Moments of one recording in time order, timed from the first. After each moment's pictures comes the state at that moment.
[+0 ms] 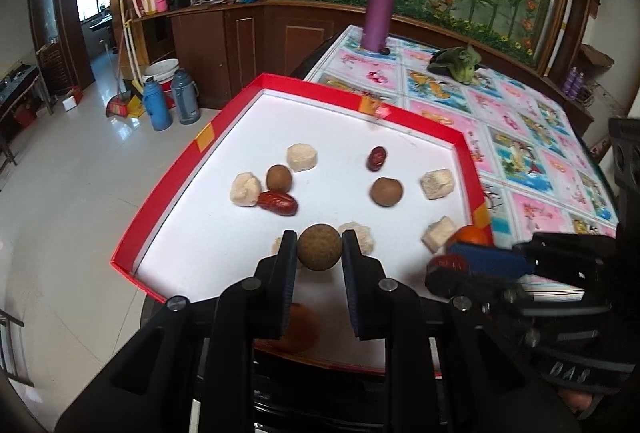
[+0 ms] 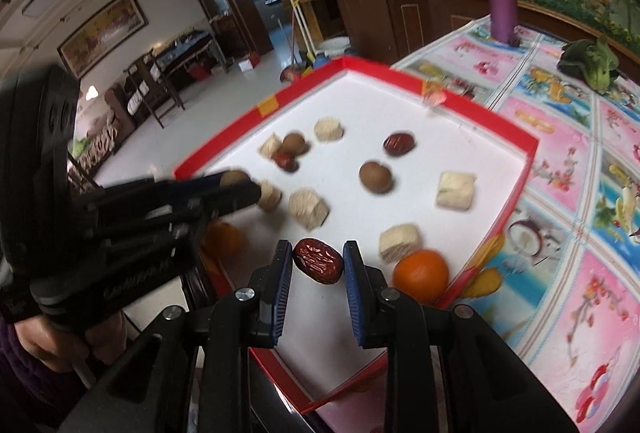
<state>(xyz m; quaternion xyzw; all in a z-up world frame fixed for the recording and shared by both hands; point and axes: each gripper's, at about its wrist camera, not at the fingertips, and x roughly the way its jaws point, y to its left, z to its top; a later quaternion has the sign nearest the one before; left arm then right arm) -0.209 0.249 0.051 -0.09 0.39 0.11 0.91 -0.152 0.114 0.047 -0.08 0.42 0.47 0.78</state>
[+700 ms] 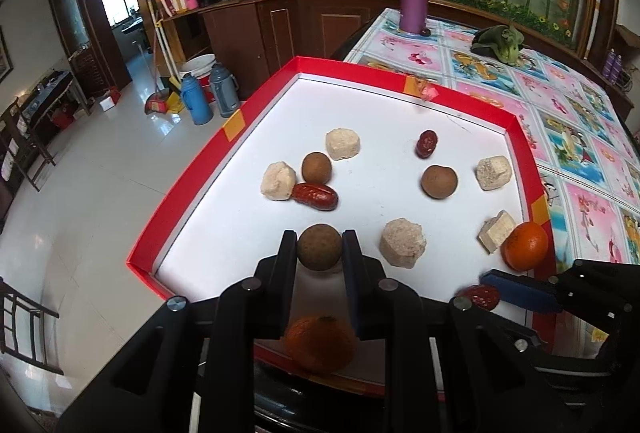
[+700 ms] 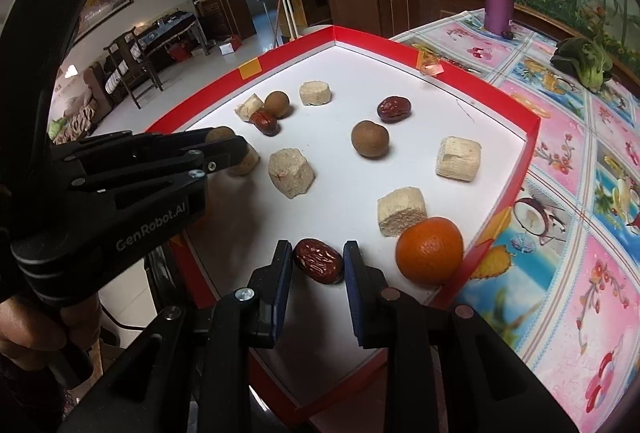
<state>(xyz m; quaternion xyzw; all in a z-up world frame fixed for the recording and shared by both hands) -0.196 0.251 0.036 -0.05 0.41 0.19 0.89 -0.165 0.119 0.027 -0.12 0.42 0.43 0.79</state>
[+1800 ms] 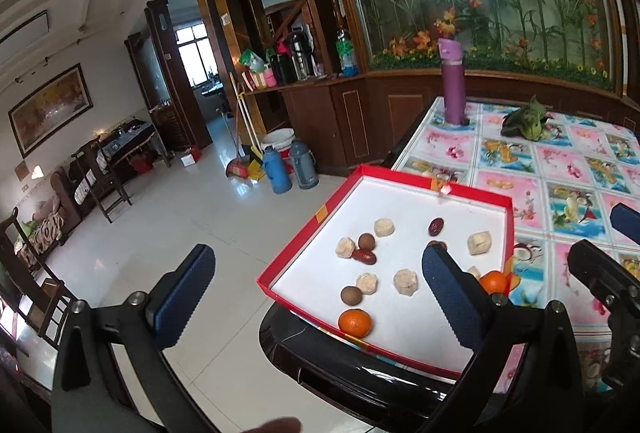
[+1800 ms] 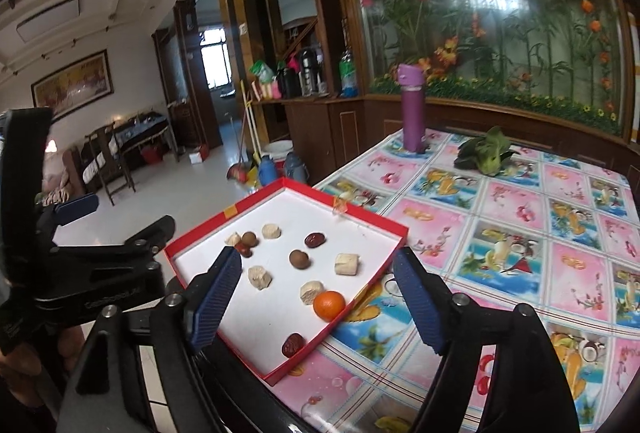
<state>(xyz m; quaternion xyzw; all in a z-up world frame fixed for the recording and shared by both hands) -0.262 0.183 0.140 0.02 0.28 0.33 0.90 -0.193 0.015 0.133 -0.03 0.24 0.38 0.89</state>
